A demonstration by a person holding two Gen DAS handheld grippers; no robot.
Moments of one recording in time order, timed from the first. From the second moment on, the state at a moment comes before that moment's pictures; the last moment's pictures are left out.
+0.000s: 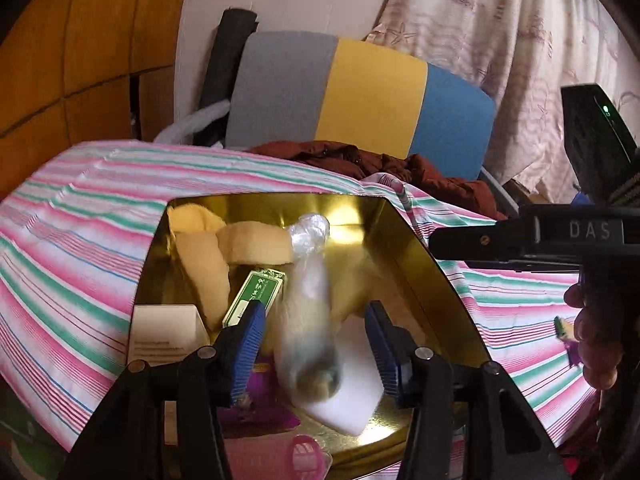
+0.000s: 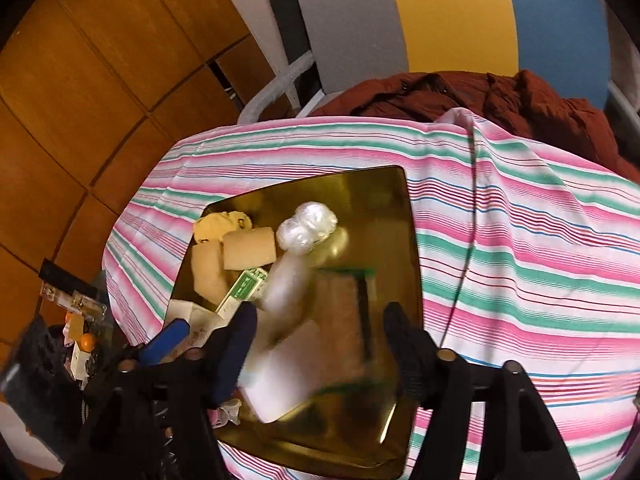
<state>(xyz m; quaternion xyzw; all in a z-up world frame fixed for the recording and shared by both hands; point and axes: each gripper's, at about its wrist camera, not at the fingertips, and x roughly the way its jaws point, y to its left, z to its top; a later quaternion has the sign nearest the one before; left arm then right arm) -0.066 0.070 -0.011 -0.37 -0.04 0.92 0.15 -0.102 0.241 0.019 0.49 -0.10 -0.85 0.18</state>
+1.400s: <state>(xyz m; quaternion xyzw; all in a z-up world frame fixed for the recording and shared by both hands) -0.024 0.095 -0.004 -0.34 0.02 0.93 0.15 -0.002 0.280 0.004 0.41 0.00 -0.91 0.03</state>
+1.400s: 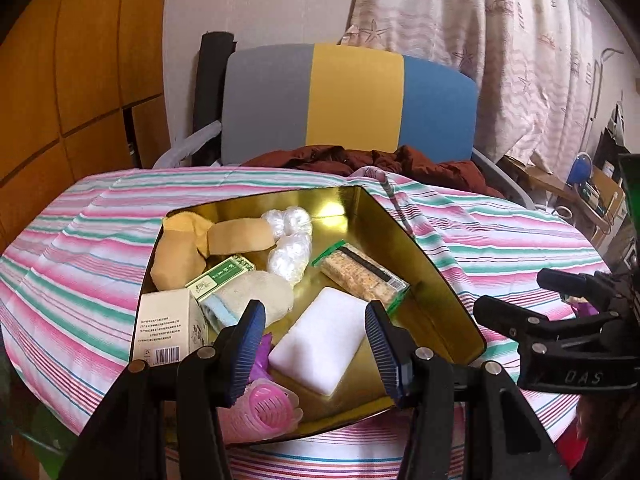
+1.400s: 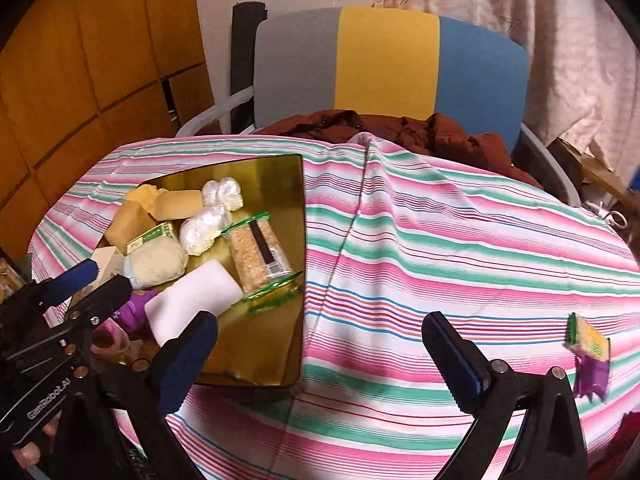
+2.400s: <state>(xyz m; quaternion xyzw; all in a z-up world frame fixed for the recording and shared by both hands) -0.008 0.150 -0.017 -0.35 0.07 0.90 0.24 0.071 0.551 0.008 0.39 -0.27 -0.85 -0.22</state>
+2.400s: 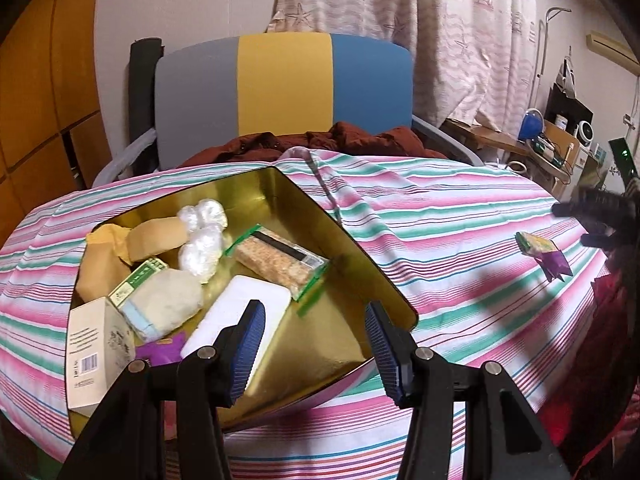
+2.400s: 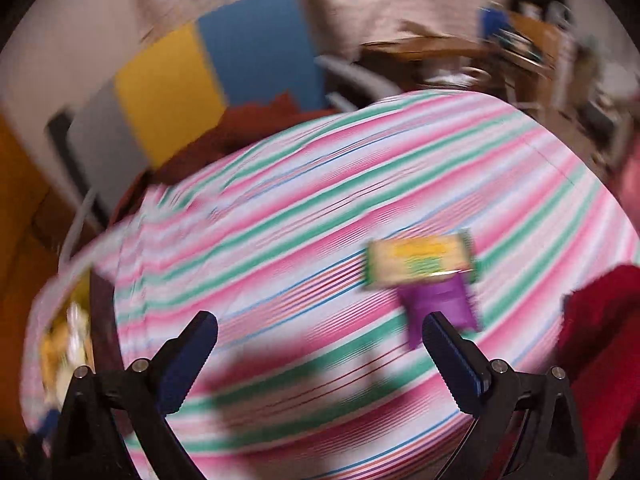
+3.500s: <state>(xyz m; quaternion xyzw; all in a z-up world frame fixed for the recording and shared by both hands) 0.012 0.246 -0.022 -0.36 0.15 0.86 0.34 0.092 0.614 -0.029 0.37 -0.42 -0.80 -0.21</state>
